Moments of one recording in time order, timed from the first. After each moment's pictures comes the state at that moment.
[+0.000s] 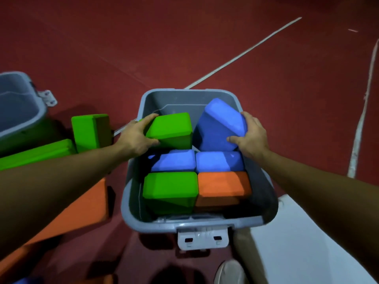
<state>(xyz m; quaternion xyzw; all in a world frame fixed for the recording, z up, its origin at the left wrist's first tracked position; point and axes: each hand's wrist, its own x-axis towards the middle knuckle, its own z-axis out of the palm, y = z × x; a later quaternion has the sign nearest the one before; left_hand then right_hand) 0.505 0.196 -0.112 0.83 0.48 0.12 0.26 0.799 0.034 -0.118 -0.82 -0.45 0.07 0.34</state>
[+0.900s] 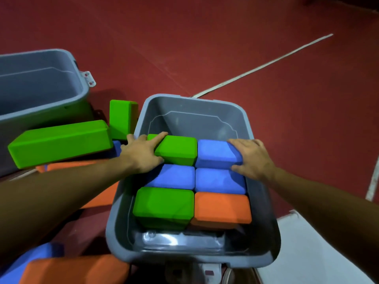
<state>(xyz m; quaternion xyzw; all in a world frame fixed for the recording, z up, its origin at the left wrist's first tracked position) 0.414 0.169 -0.146 0.84 0.52 -0.04 0.15 0.742 0.042 -0.149 -0.70 -0.72 -0.02 0.04</state>
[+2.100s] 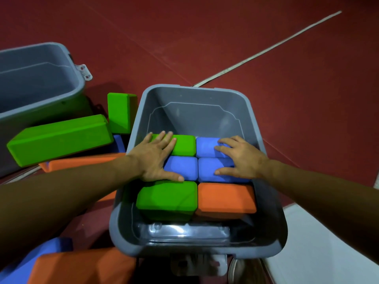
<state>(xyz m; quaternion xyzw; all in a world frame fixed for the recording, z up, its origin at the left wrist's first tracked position) 0.421 0.151 -0.158 0.94 0.30 -0.16 0.02 0.712 0.042 -0.166 -0.60 -0.80 0.02 0.02</state>
